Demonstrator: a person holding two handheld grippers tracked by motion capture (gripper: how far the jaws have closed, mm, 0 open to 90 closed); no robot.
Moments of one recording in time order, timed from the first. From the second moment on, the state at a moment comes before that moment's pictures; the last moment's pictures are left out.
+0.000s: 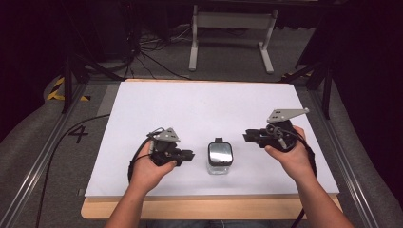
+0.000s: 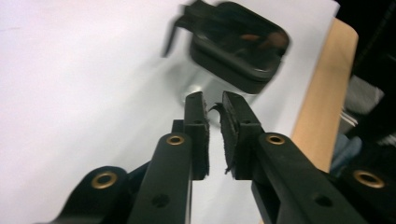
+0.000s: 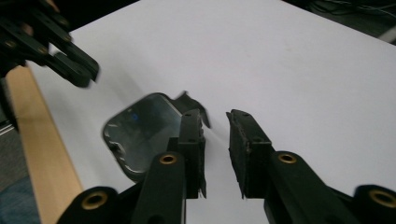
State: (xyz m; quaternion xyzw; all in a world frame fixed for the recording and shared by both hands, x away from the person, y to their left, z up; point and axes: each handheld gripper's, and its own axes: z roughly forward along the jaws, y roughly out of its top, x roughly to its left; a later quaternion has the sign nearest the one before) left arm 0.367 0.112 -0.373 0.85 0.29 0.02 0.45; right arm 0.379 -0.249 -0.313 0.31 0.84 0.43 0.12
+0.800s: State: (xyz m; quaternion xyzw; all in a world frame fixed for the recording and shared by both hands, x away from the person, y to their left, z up) left arm 0.413 0.177 -0.438 0.81 0.41 0.07 0.41; right arm 0.408 -0.348 -0.410 0.44 0.81 0.37 0.16
